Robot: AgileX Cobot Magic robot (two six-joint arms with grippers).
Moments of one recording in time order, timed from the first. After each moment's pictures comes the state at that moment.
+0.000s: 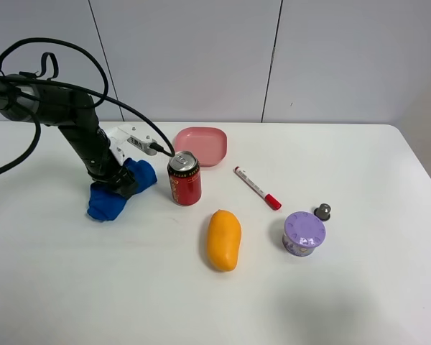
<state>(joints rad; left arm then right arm) -0.24 2.08 -1.28 -0.12 0.66 0.54 0.00 0.00 -0.50 0.00 1.06 0.05</state>
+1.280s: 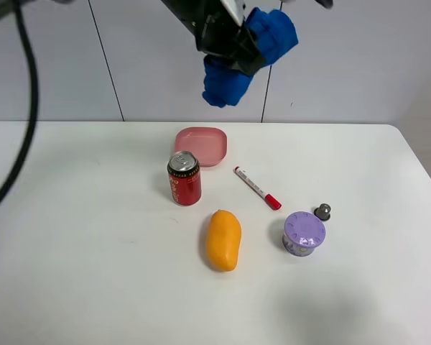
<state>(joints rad) -0.68 2.06 -2.13 -0.14 0.94 0.44 0.00 0.00 -0.50 0.00 1.06 0.05</state>
